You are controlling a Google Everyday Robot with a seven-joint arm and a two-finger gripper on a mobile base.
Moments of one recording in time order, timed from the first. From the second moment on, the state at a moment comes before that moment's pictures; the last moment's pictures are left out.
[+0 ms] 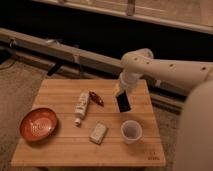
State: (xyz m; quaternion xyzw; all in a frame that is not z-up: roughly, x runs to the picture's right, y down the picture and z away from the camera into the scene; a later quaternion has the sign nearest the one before) arm 0.104 0.031 0.766 -0.25 0.11 0.64 0.72
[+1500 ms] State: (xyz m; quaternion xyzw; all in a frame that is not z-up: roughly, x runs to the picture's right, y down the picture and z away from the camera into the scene) arm 0.138 0.107 0.710 -0.25 0.06 0.70 0.66
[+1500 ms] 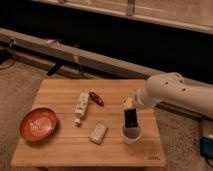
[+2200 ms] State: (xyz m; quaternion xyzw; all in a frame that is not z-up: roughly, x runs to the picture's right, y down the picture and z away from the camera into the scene) arm 0.140 0.129 0.711 -0.25 0.05 0.71 0.66
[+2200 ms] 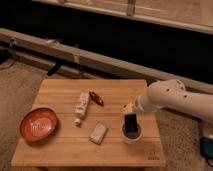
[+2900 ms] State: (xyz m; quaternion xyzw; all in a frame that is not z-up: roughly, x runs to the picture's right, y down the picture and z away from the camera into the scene) arm 0.144 0.133 0.705 -0.24 0.05 0.72 0.65
